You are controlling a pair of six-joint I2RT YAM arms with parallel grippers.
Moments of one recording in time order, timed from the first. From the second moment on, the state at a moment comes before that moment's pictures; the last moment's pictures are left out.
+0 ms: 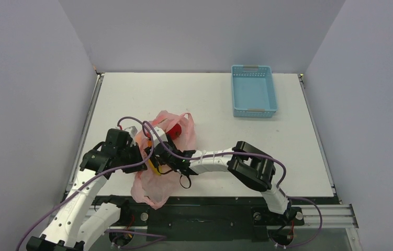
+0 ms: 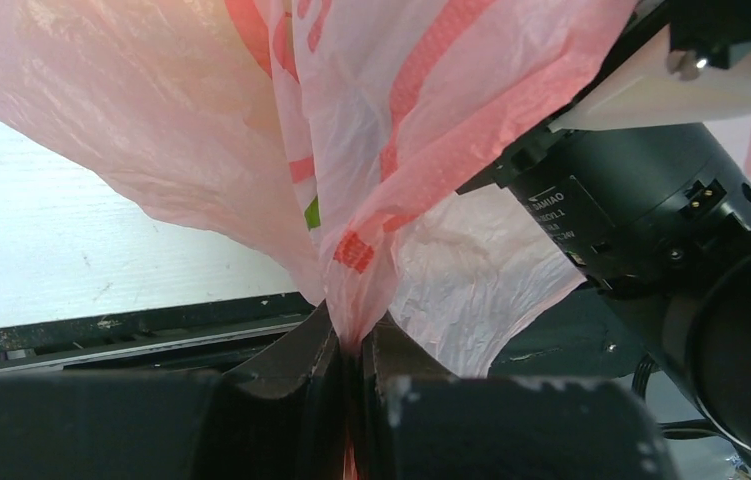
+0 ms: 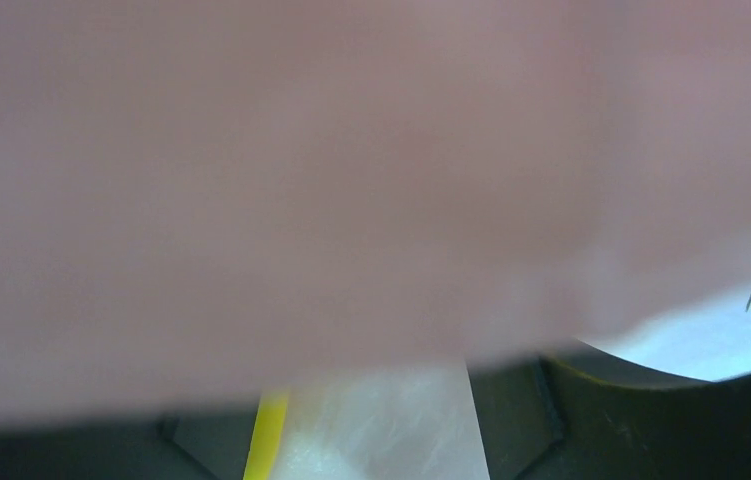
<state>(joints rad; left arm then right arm) -0.30 0.82 0.80 -1.03 0.15 -0.51 1.19 2.07 1.31 0.18 0.38 0.26</state>
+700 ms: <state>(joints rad) -0.29 0.81 0.80 -1.03 0.17 -0.49 1.19 1.93 1.26 0.07 0.35 0.30</state>
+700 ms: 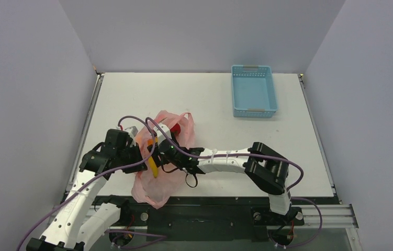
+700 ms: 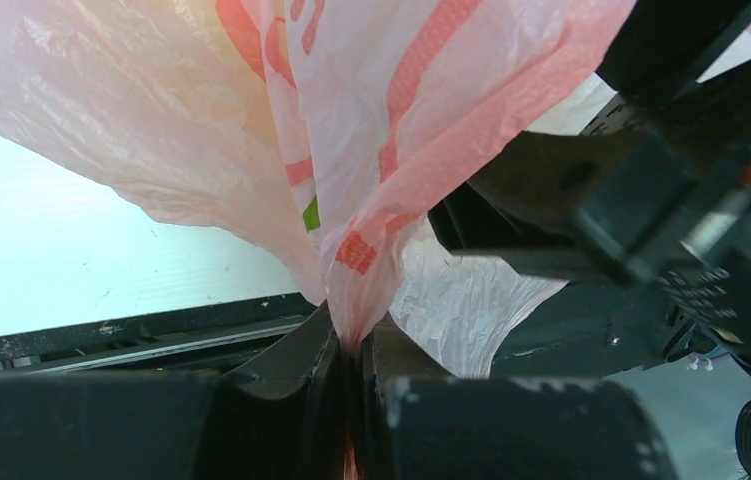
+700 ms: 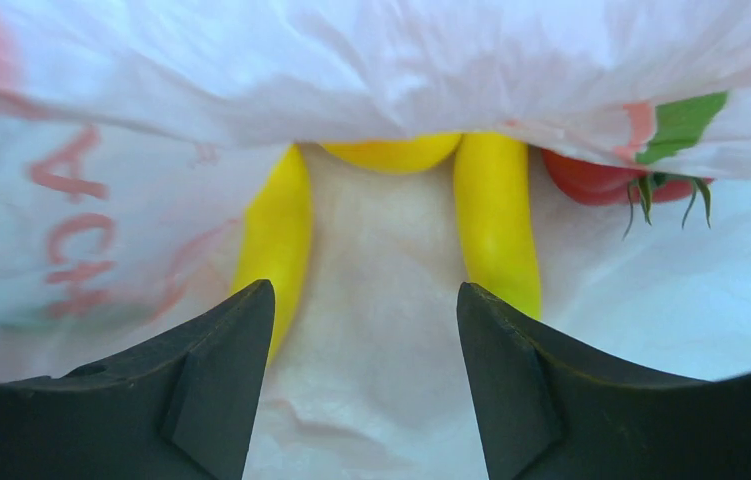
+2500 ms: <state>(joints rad) -0.26 0.79 0.80 -1.02 0.19 -0.48 1.22 1.75 1.09 -0.14 0.44 0.38</state>
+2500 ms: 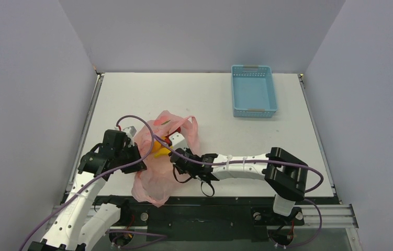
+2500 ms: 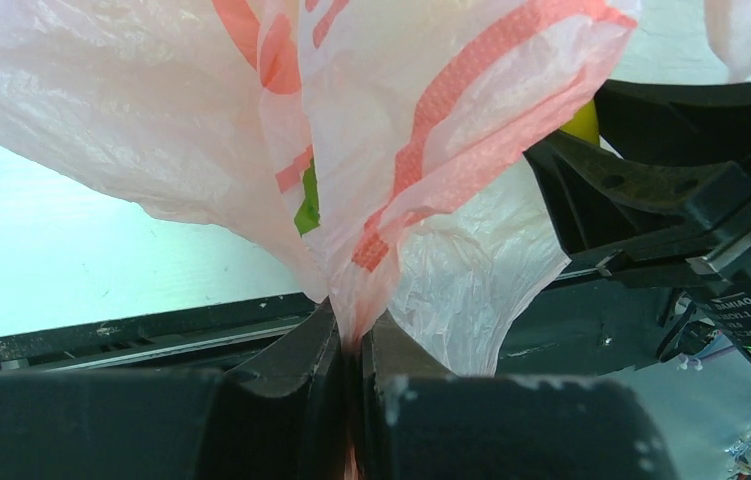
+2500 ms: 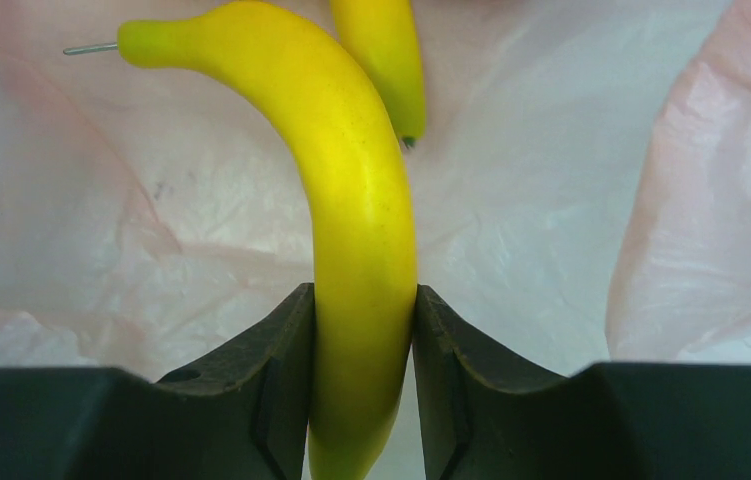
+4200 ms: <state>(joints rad) -0.24 0.75 0.79 -1.02 0.25 -0.46 0.11 2.05 1.72 -0.35 0.32 0.40</state>
